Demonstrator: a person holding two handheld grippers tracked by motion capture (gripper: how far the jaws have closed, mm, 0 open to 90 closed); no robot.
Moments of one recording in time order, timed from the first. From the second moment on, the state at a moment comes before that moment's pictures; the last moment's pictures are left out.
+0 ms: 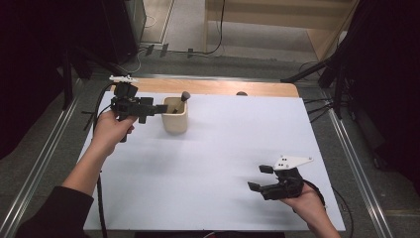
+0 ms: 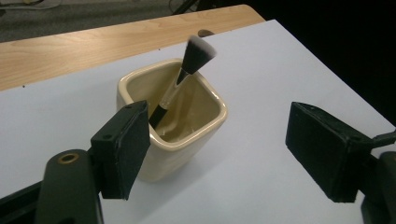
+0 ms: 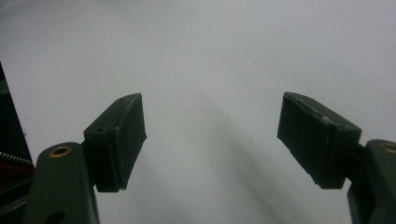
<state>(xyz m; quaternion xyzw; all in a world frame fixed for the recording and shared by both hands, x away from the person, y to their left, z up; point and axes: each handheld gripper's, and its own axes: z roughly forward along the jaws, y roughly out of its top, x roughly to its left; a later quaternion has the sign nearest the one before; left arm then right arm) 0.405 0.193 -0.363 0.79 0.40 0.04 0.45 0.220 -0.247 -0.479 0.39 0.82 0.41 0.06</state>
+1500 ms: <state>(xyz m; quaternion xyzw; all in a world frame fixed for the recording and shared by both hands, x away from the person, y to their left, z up) 0.335 0.204 -0.417 0.82 0.36 0.02 0.44 0.220 -0.249 -0.478 0.39 0.82 0.41 0.07</state>
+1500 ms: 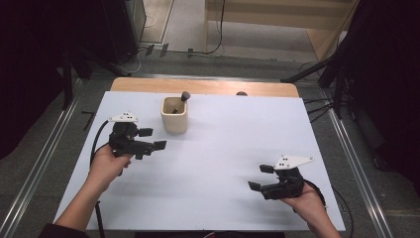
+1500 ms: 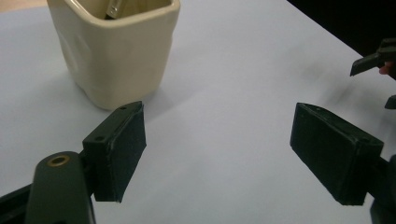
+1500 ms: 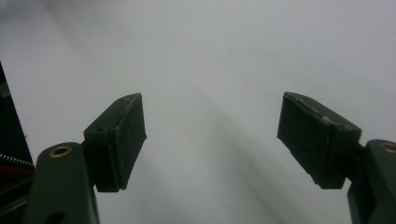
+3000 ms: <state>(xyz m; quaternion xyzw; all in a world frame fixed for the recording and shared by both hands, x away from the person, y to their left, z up) 0.268 0.227 -0.454 0.87 0.29 0.04 0.40 0.223 -0.252 -0.480 0.40 0.82 0.42 0.07</state>
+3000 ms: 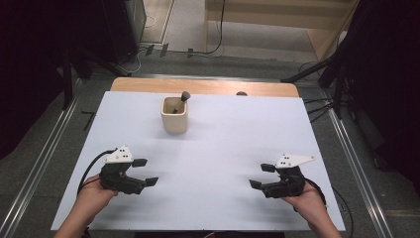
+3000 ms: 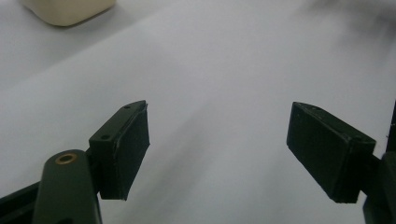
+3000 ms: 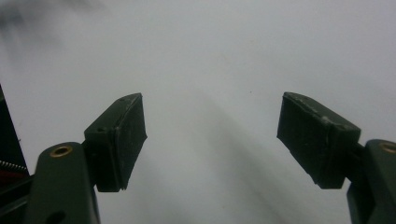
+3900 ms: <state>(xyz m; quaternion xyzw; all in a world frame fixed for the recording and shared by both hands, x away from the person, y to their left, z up) 0.272 0.225 -0.464 0.87 0.30 0.02 0.39 0.227 -0.253 -0.482 0.40 0.81 0.42 0.07</state>
